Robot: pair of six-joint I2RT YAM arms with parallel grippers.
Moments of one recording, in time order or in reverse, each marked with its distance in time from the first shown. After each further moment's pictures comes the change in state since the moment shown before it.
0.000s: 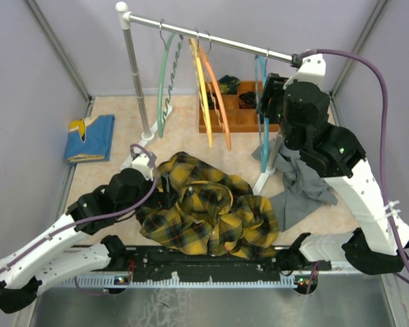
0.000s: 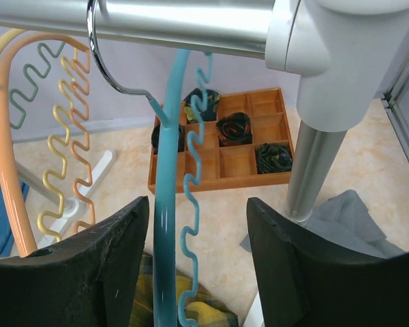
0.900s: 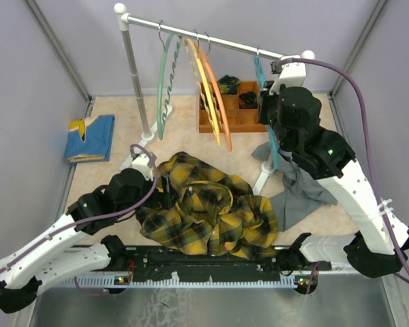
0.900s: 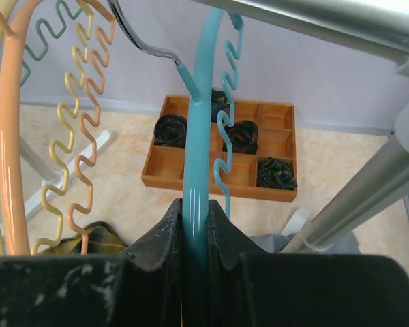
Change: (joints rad) left arm 0.000 0.000 -0.004 -0.001 0.000 -0.004; right arm -0.009 -0.019 -0.122 0.123 -0.129 -0.179
